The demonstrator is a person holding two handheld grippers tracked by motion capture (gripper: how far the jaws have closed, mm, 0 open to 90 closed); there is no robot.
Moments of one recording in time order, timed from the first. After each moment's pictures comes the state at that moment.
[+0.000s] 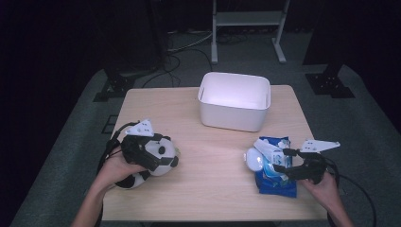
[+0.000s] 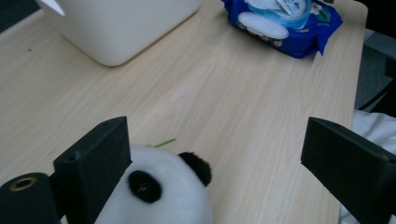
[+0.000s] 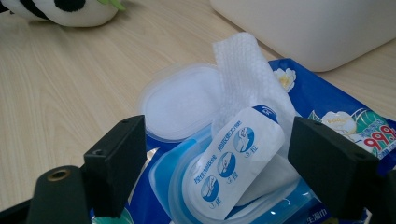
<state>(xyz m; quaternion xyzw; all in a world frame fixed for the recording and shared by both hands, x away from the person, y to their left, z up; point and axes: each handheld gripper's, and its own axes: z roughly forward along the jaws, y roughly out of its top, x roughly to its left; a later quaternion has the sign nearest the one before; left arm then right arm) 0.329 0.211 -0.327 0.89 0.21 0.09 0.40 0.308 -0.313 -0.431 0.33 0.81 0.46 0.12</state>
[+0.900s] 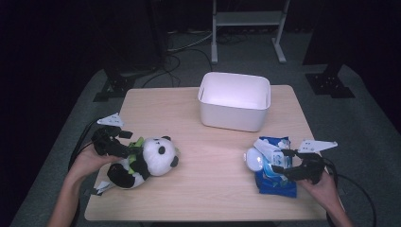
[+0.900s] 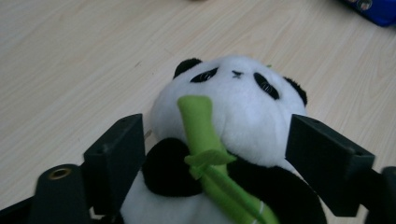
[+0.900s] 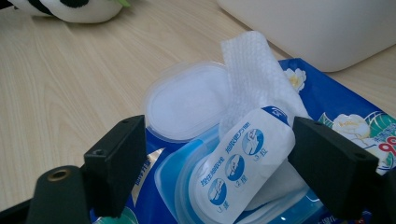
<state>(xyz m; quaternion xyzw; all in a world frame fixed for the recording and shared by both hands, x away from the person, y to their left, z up) 0.363 0.295 -0.348 0.88 0.31 0.09 0.34 0.309 -0.308 -0.431 0.33 0.82 0.46 0.11</state>
